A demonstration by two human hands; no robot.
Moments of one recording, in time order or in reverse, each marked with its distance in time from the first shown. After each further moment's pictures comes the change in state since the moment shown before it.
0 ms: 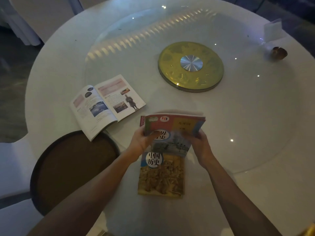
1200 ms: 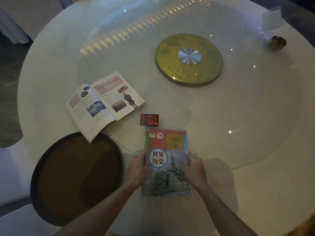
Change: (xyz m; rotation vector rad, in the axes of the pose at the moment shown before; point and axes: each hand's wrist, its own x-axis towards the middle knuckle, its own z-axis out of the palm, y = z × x) left_hand -0.043 -0.106 -0.015 0.736 0.020 -0.159; right_hand -0.045 0.116 0.007 -0.969 0.193 0.369
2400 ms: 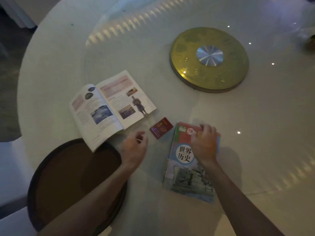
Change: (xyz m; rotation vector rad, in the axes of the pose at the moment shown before) left_hand 0.096 0.044 -0.085 -0.167 0.356 -0.005; right_hand 0.099 -0.130 -0.050 0.145 0.287 -0.182
